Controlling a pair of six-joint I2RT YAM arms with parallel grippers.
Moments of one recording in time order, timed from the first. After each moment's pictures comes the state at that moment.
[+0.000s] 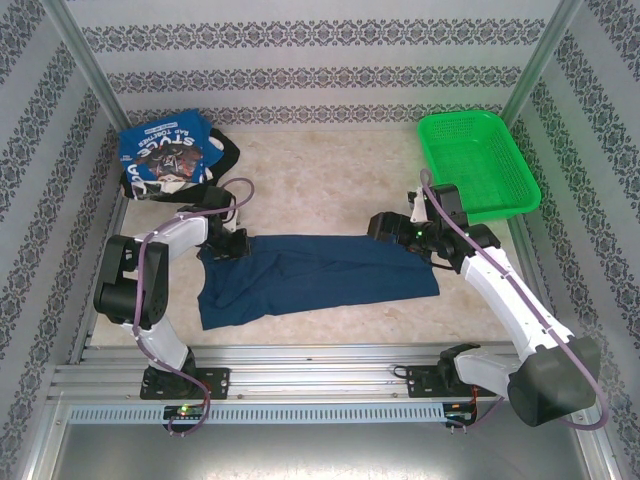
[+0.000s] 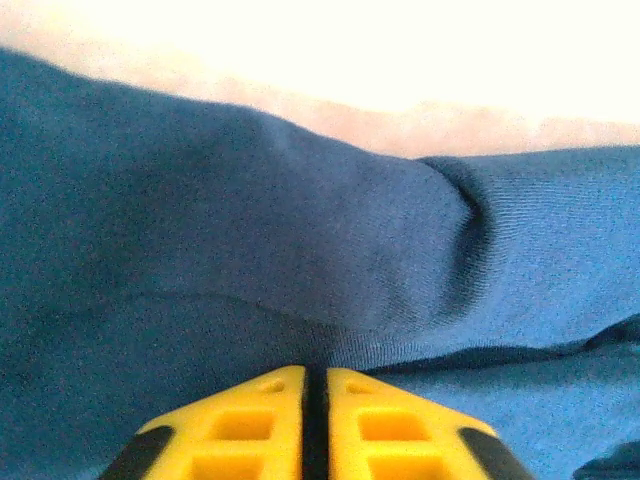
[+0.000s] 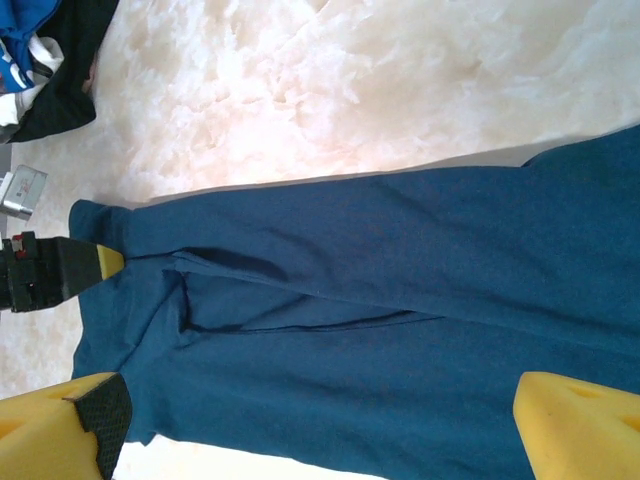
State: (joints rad) left arm -0.14 1.71 1.02 -0.61 0.24 -0.34; right arm 0.27 1.15 0.95 -0.64 -0.35 0.55
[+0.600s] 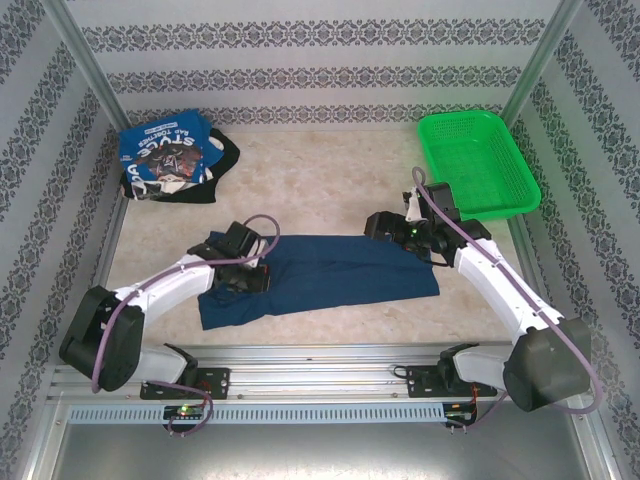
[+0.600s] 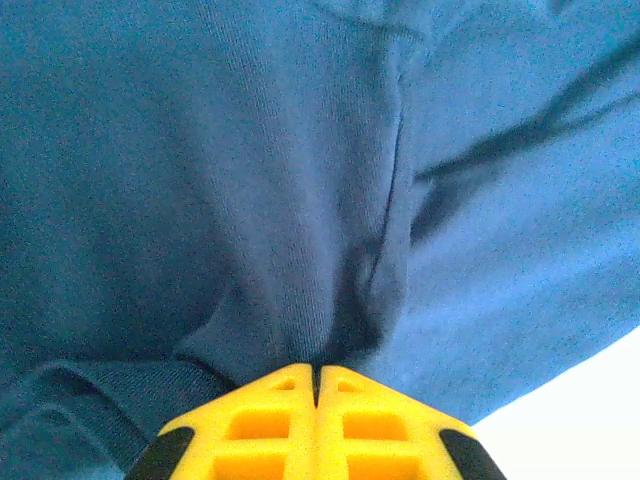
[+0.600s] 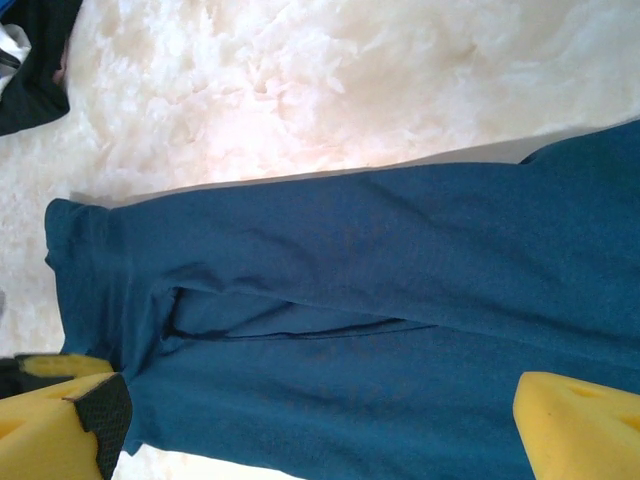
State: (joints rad) left arm -0.47 1.35 0.72 -0.57 0.21 -0.37; right arm 0.27 1.24 0.95 -0.61 -0.35 0.55
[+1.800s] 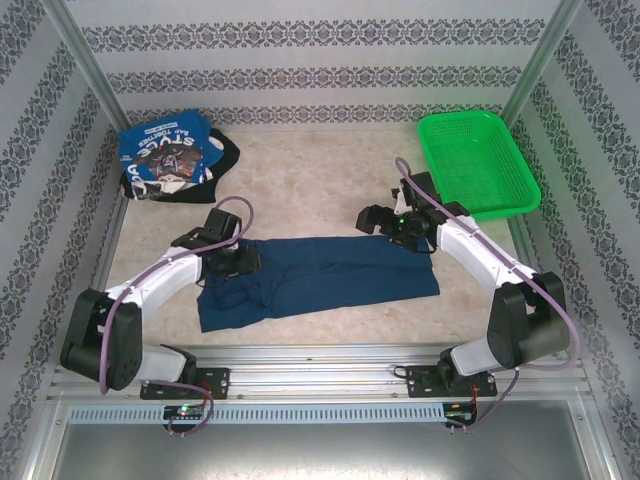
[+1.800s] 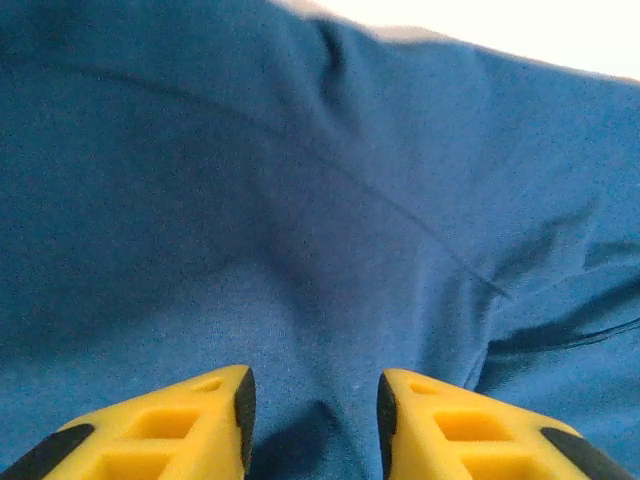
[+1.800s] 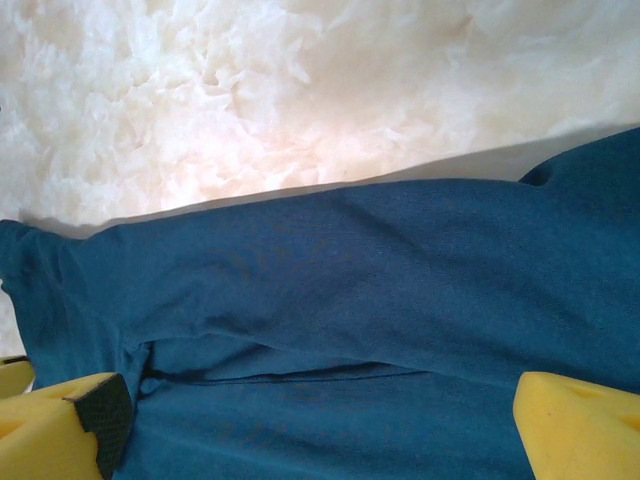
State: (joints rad) left arm -0.29 1.36 0.77 -0.54 0.18 -0.54; right arm 0.28 1.46 1.04 -0.60 -0.35 0.59
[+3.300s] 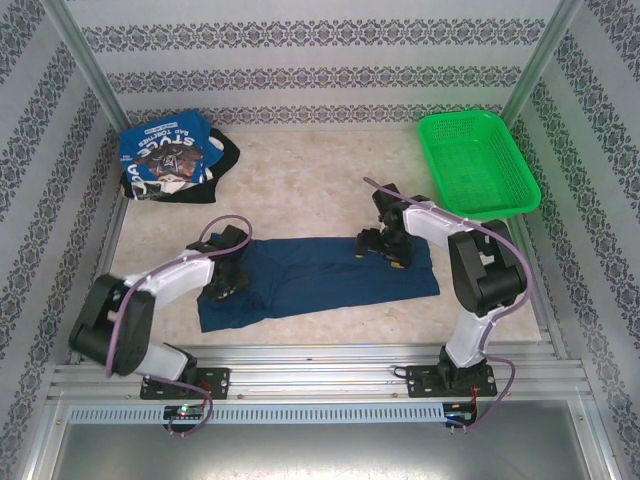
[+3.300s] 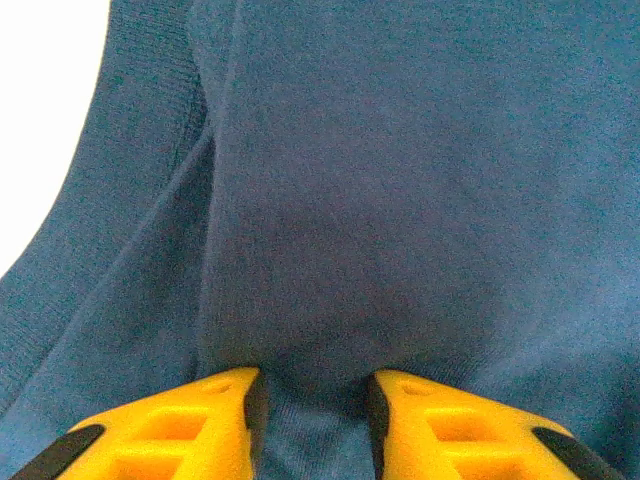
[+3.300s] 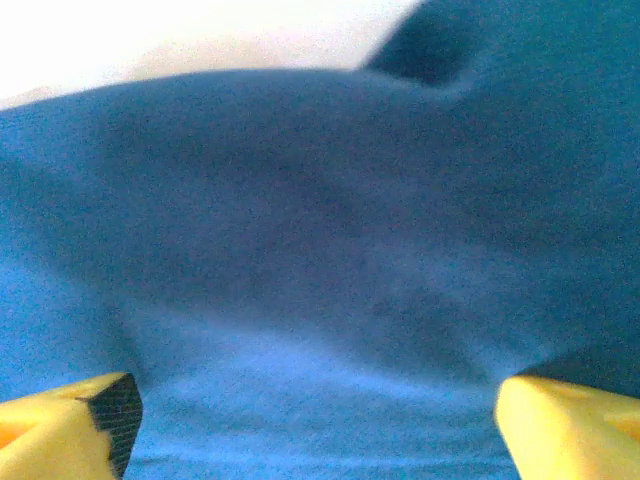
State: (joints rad) left arm -0.35 1.48 0.74 -0.68 -0.14 -0.92; right arm 0.34 1.83 1.15 -0.78 -0.17 0.59
